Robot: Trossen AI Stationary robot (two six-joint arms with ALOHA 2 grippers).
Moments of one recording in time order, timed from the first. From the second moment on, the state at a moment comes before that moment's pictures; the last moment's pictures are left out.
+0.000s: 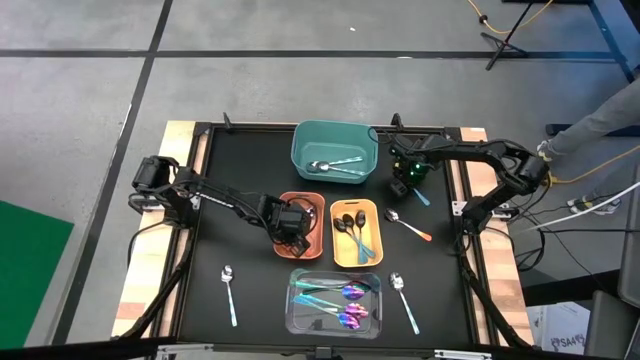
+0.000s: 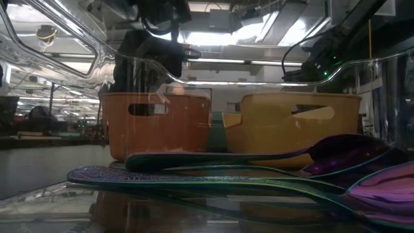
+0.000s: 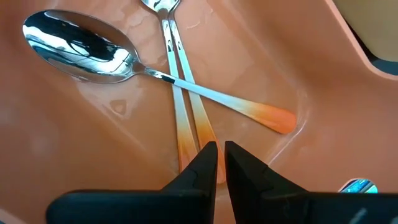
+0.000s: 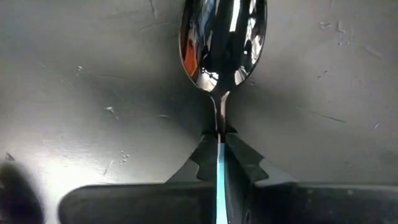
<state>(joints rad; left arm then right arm) -0.14 1.72 1.09 -0.61 -0.03 -0.96 -0.69 1.56 0.77 -0.78 0.03 0.23</state>
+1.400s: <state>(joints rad) -0.29 1.25 1.09 -0.67 -0.19 -1.00 -0.41 1.09 0.88 -1.01 -0.23 0.48</state>
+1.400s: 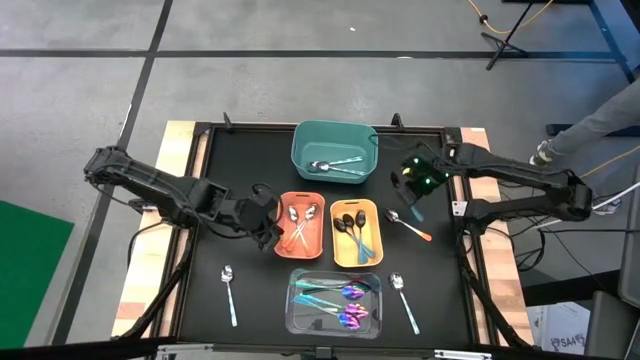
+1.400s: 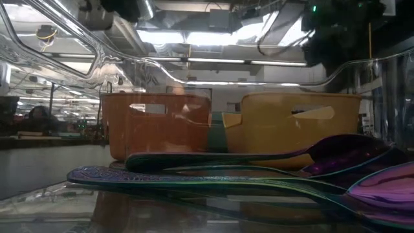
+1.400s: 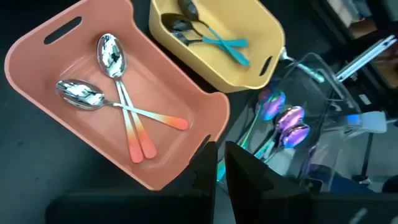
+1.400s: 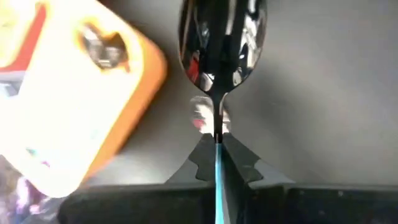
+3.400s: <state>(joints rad) -0.37 1.24 1.09 -0.67 -0.30 -1.01 0.16 1.56 0.89 -0.34 0.02 0.84</state>
